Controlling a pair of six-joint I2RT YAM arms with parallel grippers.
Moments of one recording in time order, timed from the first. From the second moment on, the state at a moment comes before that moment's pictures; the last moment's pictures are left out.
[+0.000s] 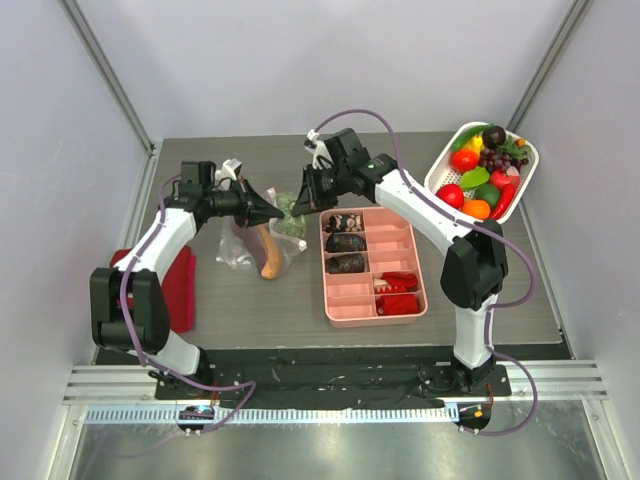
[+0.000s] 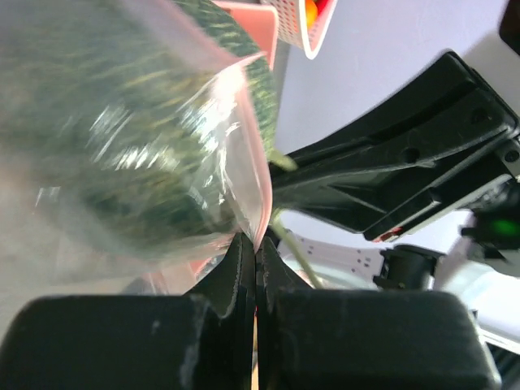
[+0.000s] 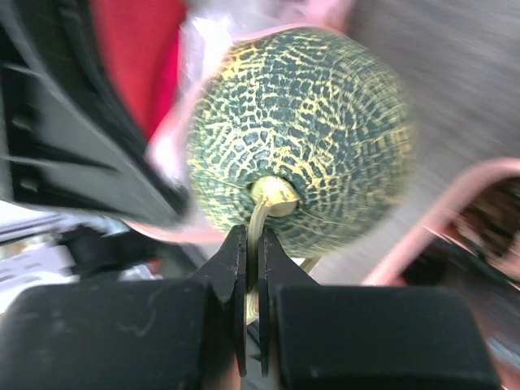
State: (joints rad) left arm -0.10 1.53 1.13 -0.34 0.96 -0.89; right arm 0.64 1.94 1.83 -0.67 -0.45 0.44
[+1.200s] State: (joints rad) left arm -0.12 1.54 1.18 -0.26 1.34 -0.87; right arm 0.66 1.70 1.56 -0.56 -0.88 -0.21
